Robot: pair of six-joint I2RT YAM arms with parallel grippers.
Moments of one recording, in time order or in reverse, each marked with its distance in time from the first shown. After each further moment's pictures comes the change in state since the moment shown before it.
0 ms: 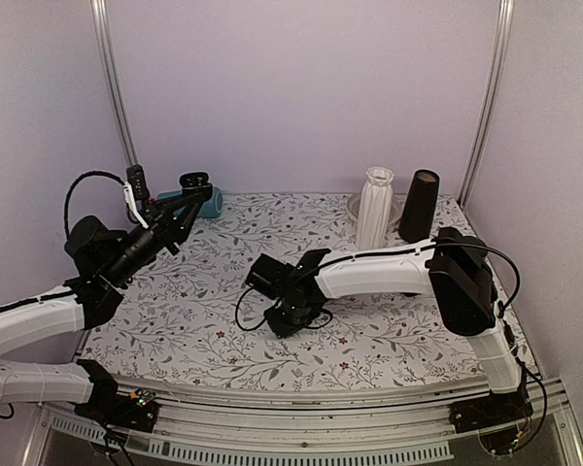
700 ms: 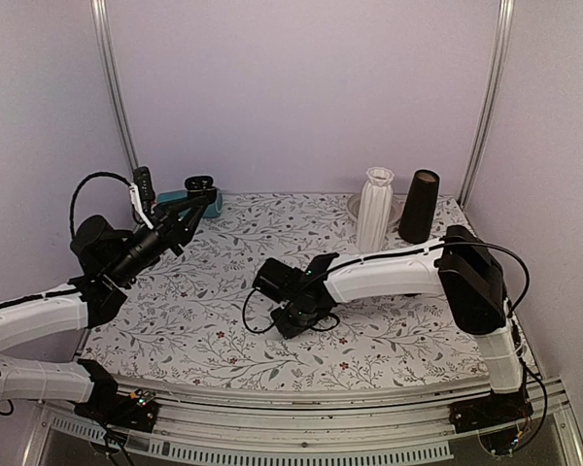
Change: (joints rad) left arm 0.001 0.032 0.000 0.007 0.004 -0.017; right arm 0.002 -0.056 -0.105 0.079 0.076 0.006
